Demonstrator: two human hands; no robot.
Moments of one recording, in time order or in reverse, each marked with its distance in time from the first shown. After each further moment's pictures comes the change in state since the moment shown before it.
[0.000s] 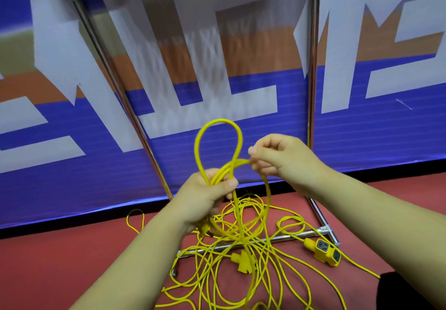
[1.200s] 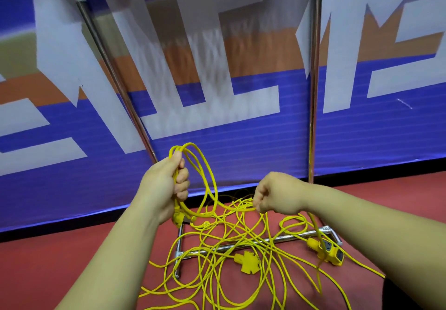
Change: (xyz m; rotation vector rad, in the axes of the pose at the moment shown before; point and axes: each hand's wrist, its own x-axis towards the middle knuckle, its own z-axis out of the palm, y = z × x) left_hand -0.006 0.014 -0.057 -0.348 0.340 -0.021; right_hand 0.012 0.056 0.002 -1.019 -0.383 0.110
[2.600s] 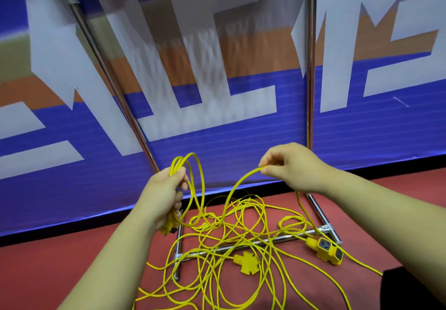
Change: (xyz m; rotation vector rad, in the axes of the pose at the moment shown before) left_hand 0.011 -0.020 -0.013 0.371 0.062 0.048; right_hand -0.015 0.009 -0.043 0.133 0.406 -0.124
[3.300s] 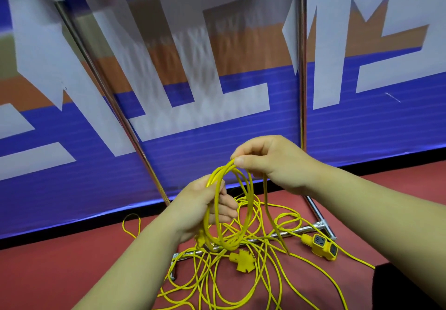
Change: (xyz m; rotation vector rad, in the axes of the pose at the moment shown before) left_hand -0.034 0.008 0.063 -0.072 -0.407 -0.149; right_hand -0.011 -0.044 -0.002 0.689 -0.091 -0.045
